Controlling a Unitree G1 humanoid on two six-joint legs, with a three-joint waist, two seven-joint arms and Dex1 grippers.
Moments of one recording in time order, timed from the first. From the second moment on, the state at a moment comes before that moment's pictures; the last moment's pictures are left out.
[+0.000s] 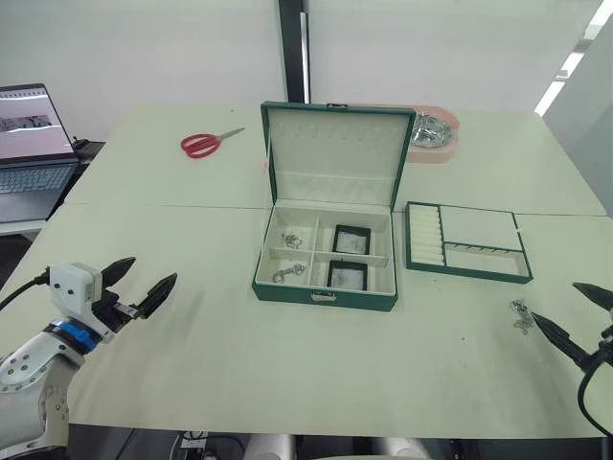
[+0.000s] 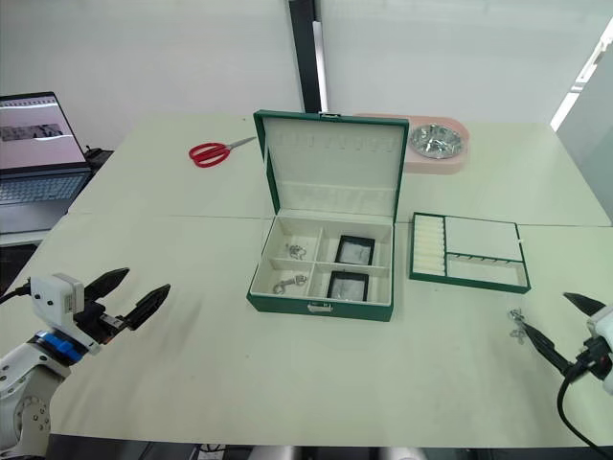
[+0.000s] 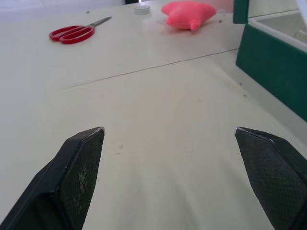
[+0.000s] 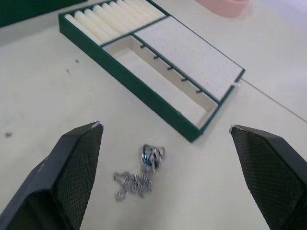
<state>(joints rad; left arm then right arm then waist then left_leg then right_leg) 0.12 0.63 0.50 0.06 -0.48 0.09 -0.79 0.47 -0.64 -0.72 -0.30 0.29 0.12 0.92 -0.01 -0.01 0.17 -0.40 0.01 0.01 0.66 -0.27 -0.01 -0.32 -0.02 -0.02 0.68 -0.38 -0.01</state>
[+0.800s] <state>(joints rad) 0.23 0.64 0.51 0.00 -0.51 0.09 -0.87 0.58 -0.64 -0.70 -0.20 0.27 0.00 0.90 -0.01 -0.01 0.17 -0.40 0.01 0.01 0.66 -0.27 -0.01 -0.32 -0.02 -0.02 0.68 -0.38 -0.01</state>
